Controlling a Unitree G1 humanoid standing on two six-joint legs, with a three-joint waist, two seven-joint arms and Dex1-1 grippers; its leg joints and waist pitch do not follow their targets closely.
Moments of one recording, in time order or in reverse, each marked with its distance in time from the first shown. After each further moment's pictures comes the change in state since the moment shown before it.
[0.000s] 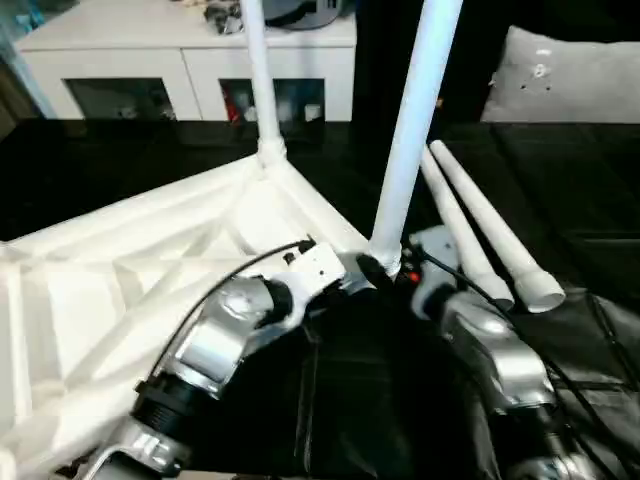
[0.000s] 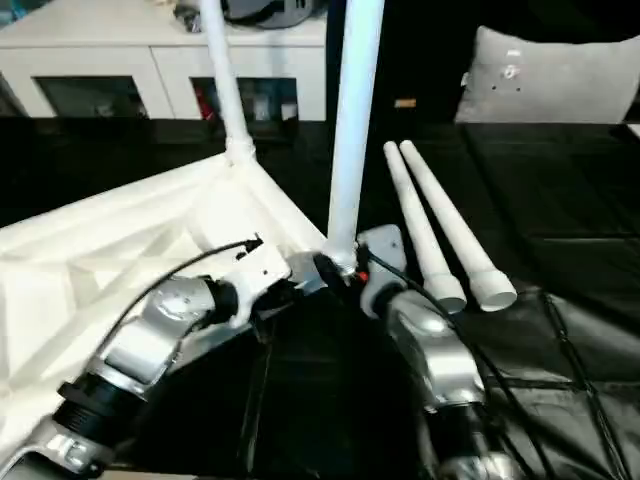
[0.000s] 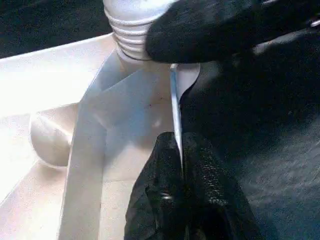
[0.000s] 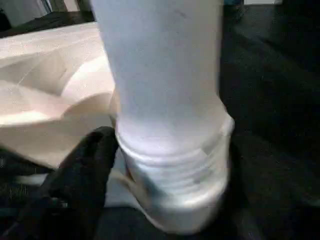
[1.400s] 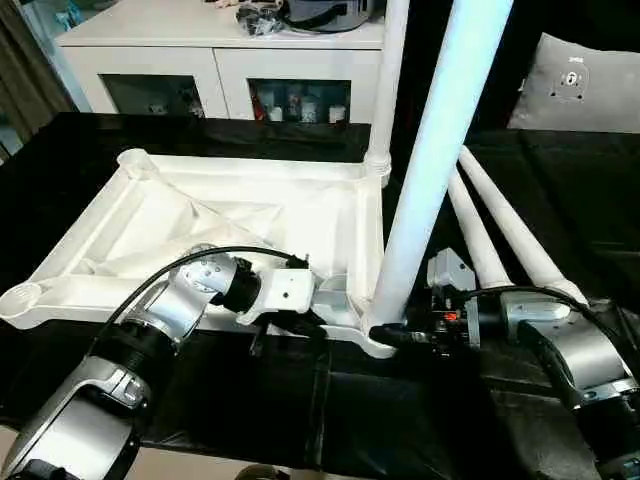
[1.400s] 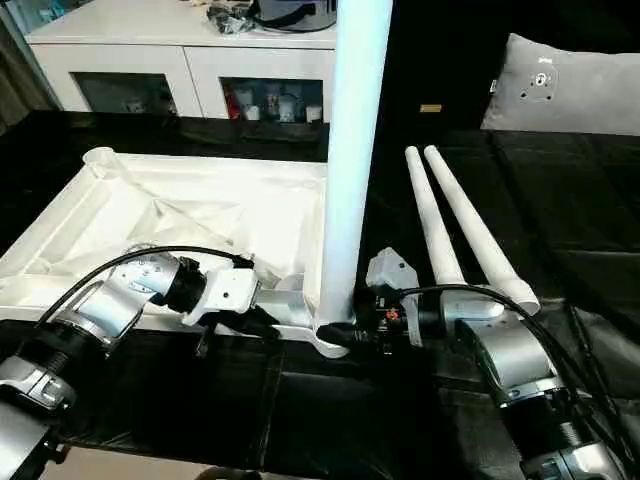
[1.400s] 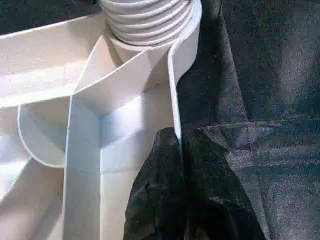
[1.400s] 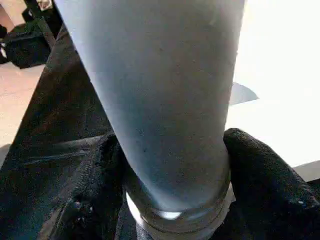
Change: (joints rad) left arm -0.186 0.181 -0.101 0.383 -0.085 -0.574 -0.560; right arm -0.026 -0.337 0.163 -0.091 0.082 0.046 0.687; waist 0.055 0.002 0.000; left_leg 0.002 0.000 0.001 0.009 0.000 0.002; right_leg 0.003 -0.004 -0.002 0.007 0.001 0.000
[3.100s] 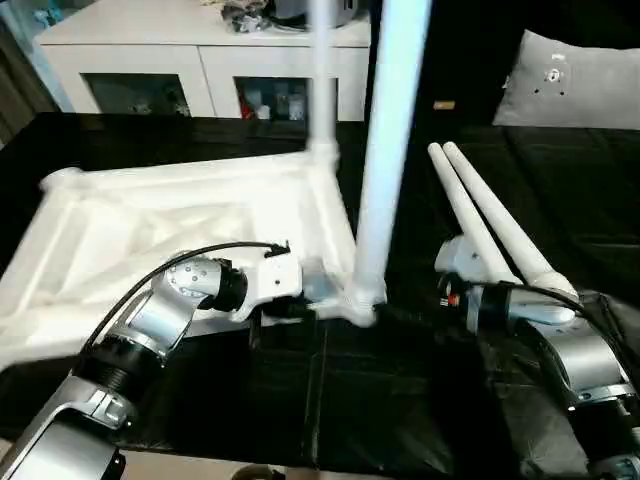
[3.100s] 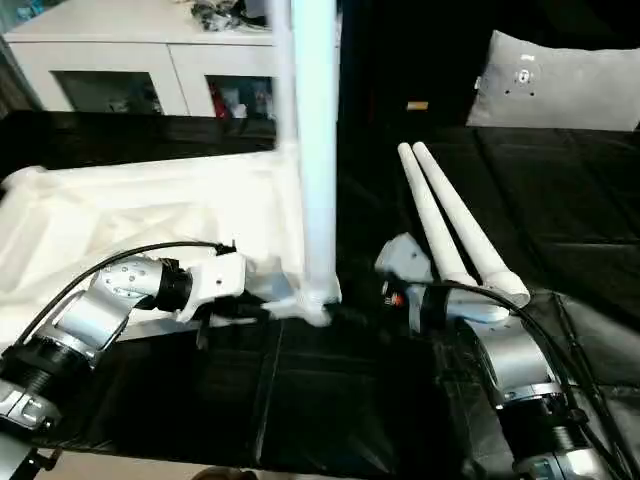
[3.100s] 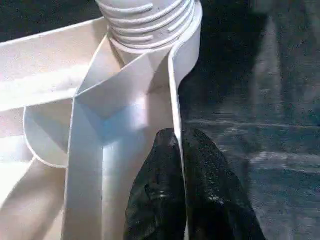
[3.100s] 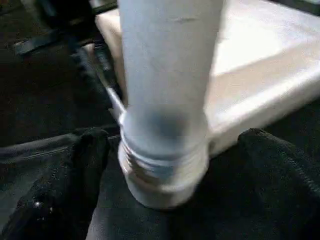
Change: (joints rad) left arm 0.069 0.032 0.046 -0.137 0.023 0.135 0.114; right arm 0.005 0.030 -0.036 0.051 -0.070 -0.168 -0.092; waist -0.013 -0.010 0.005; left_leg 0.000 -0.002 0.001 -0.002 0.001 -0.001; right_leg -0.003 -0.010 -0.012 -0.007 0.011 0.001
